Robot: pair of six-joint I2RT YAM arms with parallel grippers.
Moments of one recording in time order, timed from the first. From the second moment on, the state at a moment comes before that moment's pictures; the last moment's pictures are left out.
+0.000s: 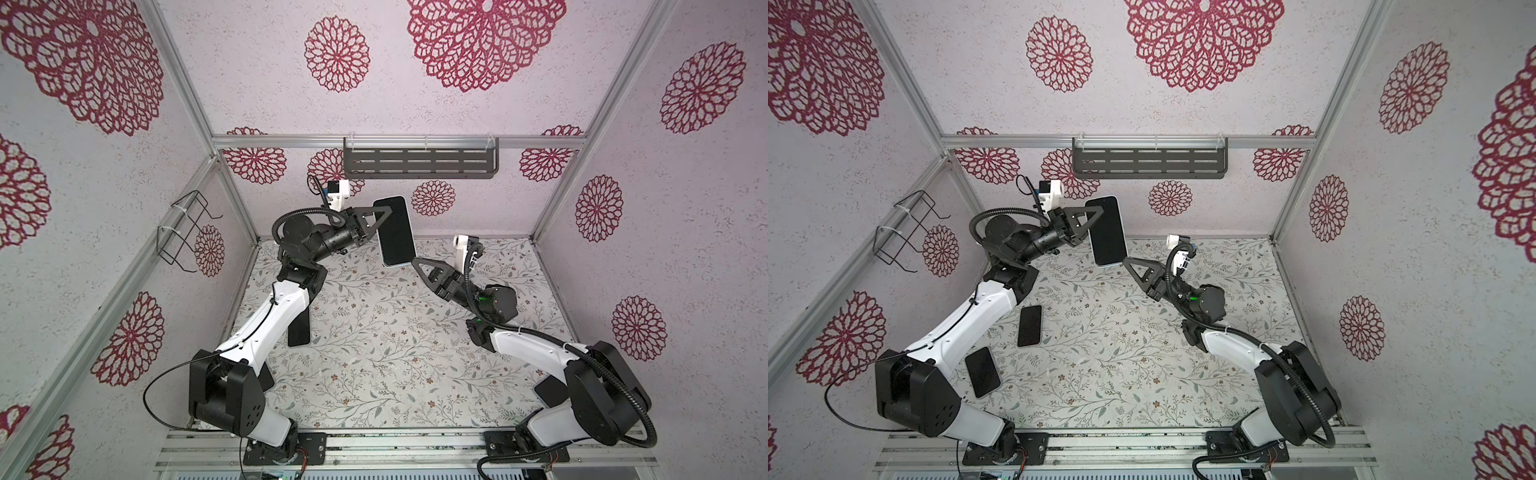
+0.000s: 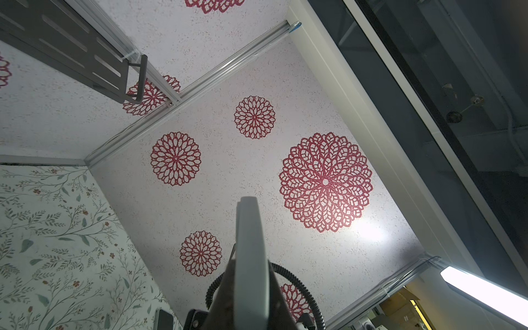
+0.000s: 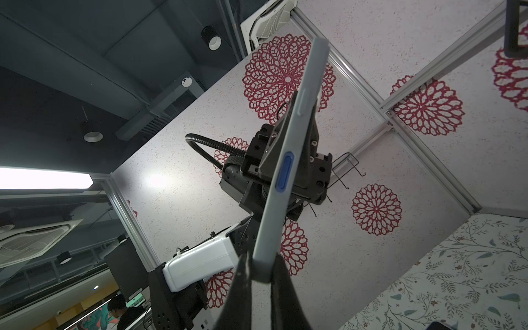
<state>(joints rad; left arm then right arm) -0.32 1.53 1.34 0.60 0.78 -1.34 0.59 1.46 0.81 1.37 -0.58 1.20</state>
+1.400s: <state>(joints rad) -0.31 1.65 1.45 0.93 0.72 -1.74 0.48 1.70 1.24 1.52 -0.89 1.16</state>
